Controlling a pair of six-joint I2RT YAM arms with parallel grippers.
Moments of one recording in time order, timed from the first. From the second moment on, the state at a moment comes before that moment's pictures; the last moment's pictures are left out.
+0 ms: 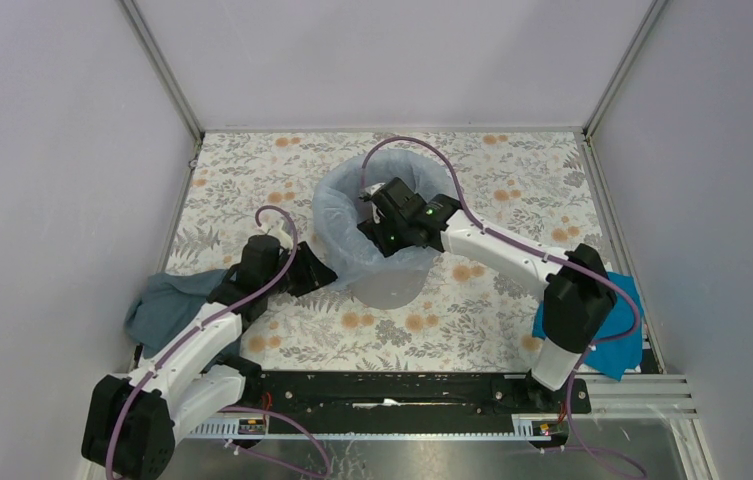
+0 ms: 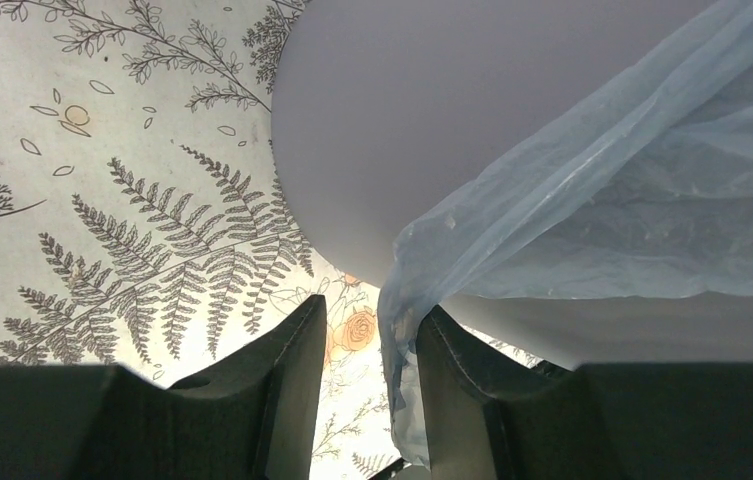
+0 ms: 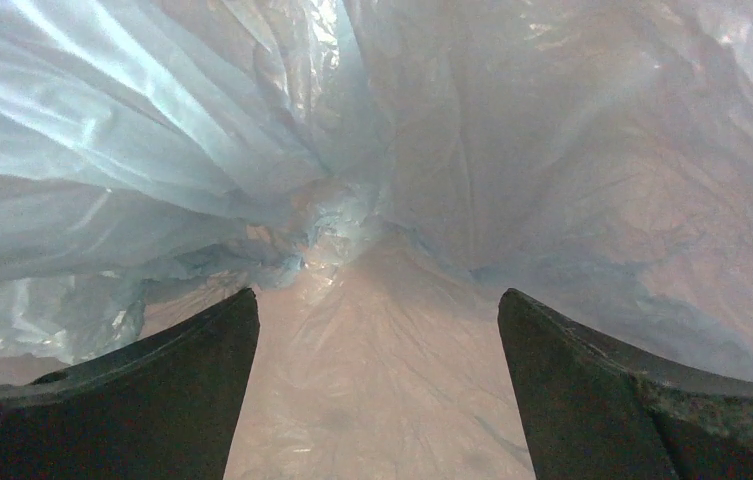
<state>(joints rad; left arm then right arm) -0.35 0.93 0.46 -0.16 0.32 -0.77 0.85 1.74 1.46 -0.74 -0.05 0.29</state>
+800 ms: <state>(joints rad) -0.49 0.91 0.54 -0.30 0.14 -0.70 0.95 1.83 1.56 -0.77 0.22 0.41</state>
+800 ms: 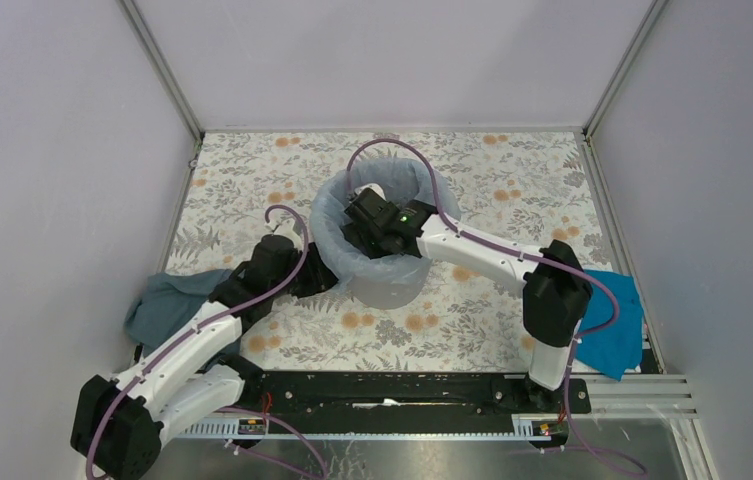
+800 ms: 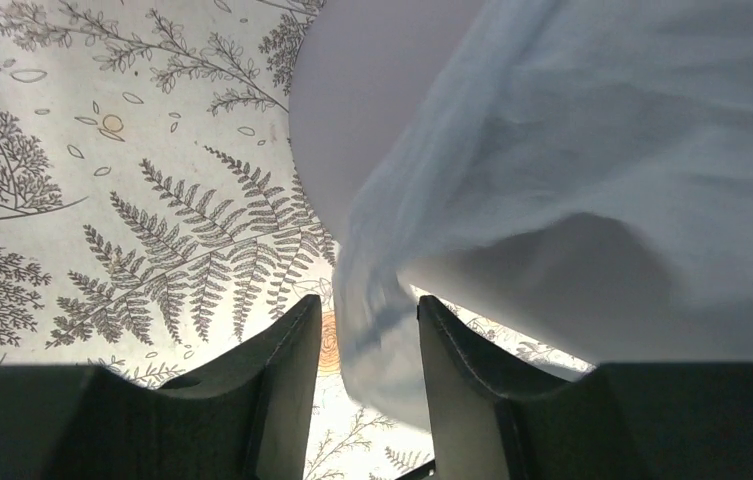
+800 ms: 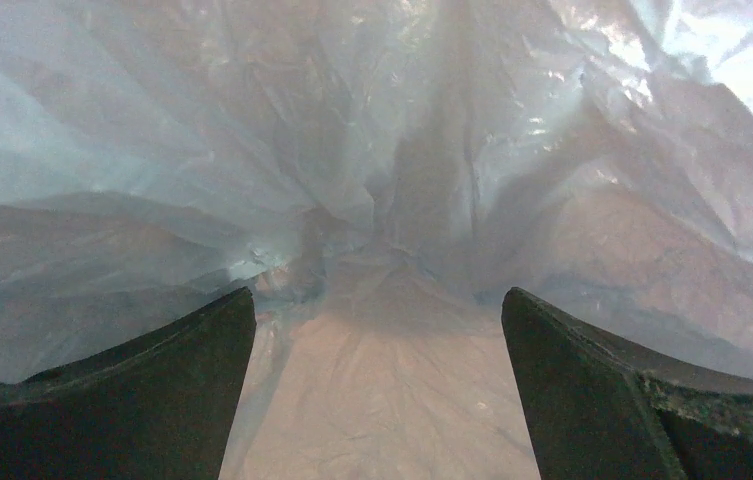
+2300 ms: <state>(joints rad) -0.53 0.83 0.58 -0.39 0.02 -0.64 1.01 1.36 1.61 -0.85 0.27 0.30</state>
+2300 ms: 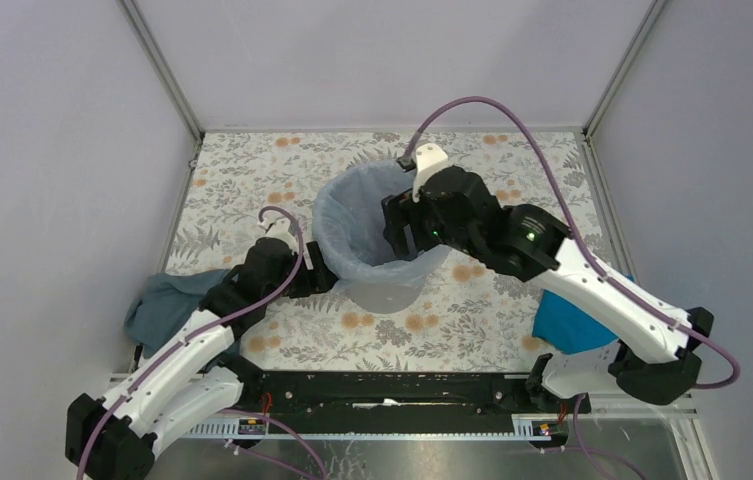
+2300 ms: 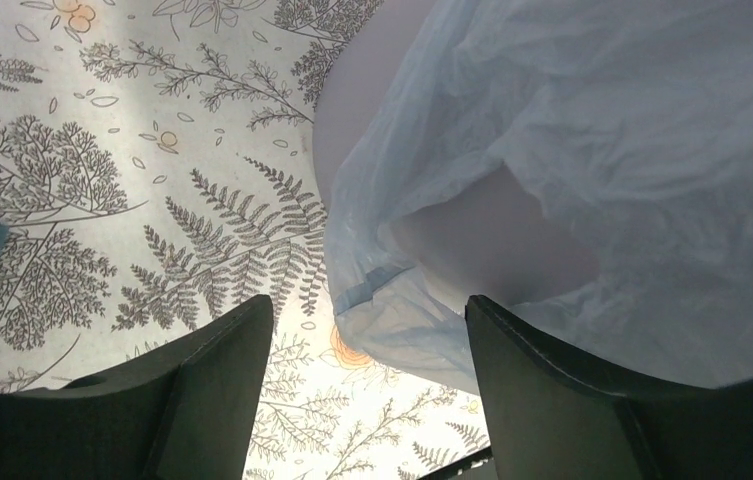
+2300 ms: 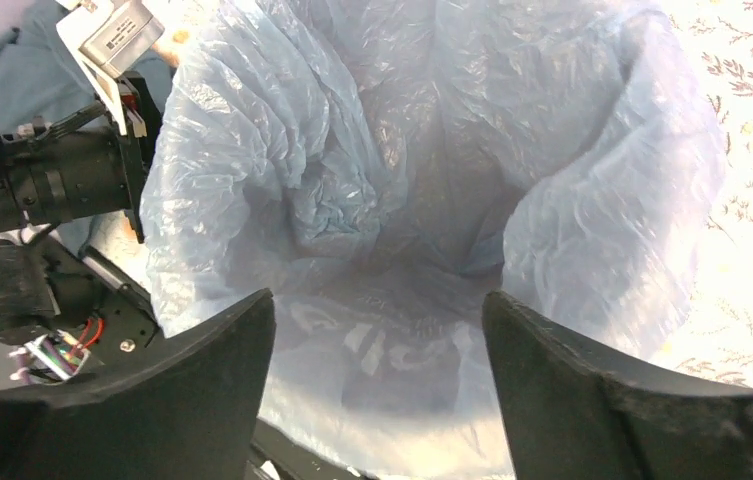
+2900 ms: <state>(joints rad) -0.53 0.53 0.63 -0.57 0.06 -0.78 1.01 1.05 1.15 -0.71 0.29 0.39</state>
